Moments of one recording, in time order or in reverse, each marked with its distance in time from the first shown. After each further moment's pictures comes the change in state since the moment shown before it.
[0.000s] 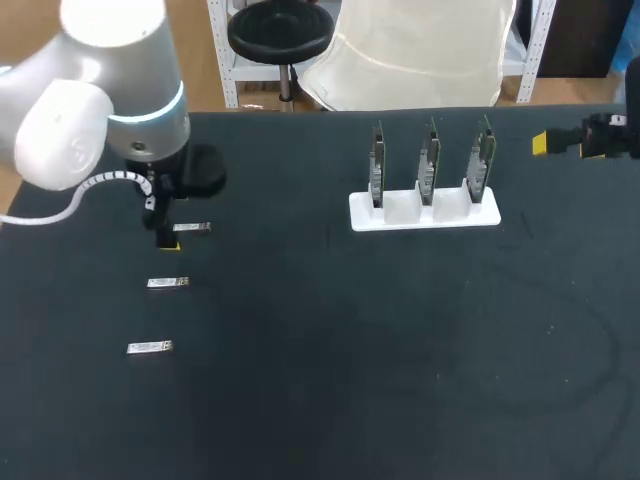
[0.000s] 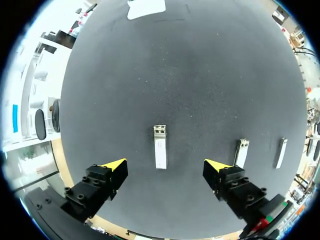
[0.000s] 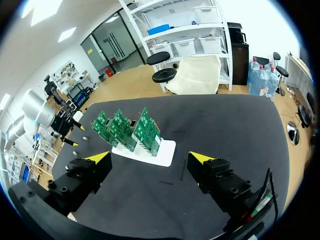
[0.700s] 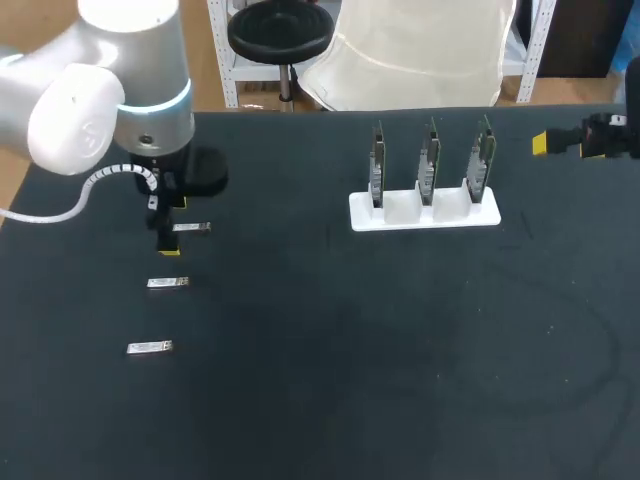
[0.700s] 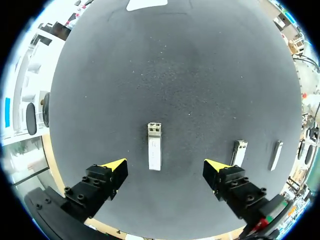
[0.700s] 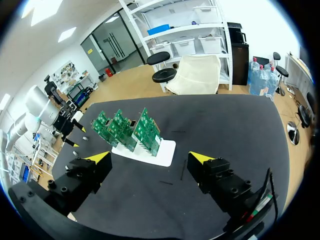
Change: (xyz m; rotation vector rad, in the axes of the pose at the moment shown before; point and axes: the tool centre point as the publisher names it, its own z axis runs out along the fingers) left arm 0.002 -0.006 0.009 0.092 0.021 -0.039; right arm 0.000 0.000 0.000 0.000 0.000 0.000
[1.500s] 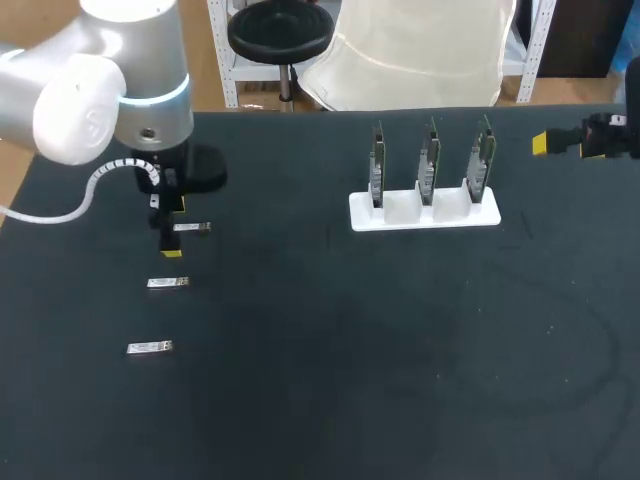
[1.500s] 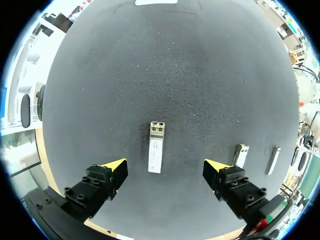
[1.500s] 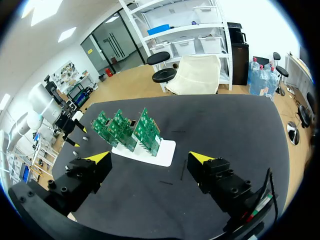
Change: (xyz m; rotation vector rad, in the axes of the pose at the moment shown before) left arm 0.001 0.000 0.008 0.064 -0.008 -0.057; right arm 0.000 0.000 0.000 0.000 0.000 0.000
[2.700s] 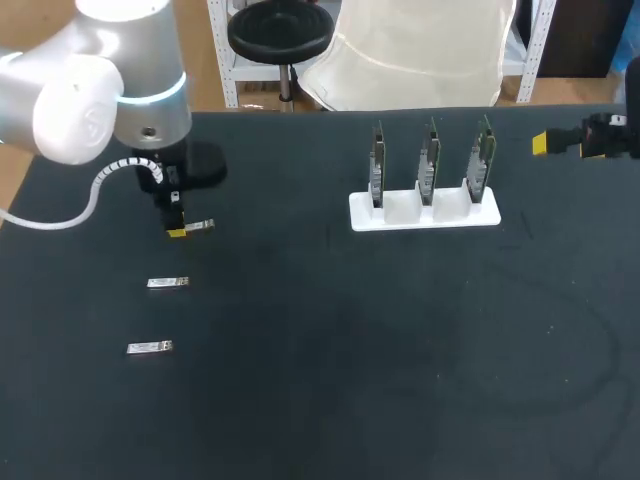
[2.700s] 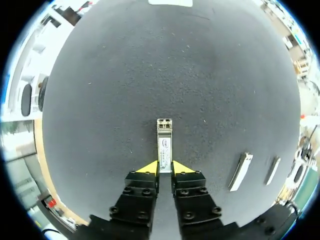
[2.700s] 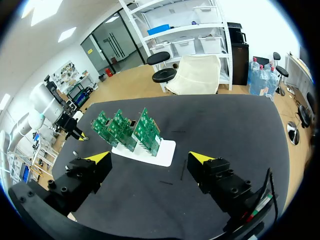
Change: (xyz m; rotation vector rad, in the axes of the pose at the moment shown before) left arm -0.004 0.006 0.004 0.006 -0.036 -0.089; right arm 0.000 0.000 0.000 0.000 0.000 0.000
